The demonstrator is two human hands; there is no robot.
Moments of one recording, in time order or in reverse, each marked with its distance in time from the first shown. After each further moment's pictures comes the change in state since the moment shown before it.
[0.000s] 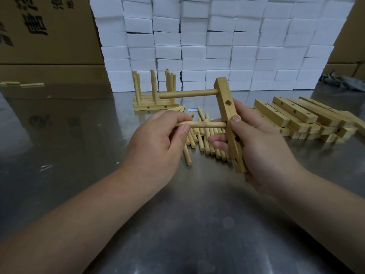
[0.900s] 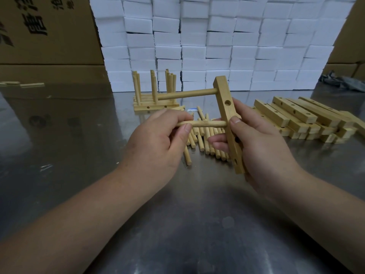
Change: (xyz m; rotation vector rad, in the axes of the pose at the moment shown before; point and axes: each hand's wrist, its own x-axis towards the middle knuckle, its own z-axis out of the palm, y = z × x) left_hand 0.000 0.002 -0.004 0.025 -0.015 0.011; right_hand -0.001 0.002 0.000 -0.046 -0.006 -0.059
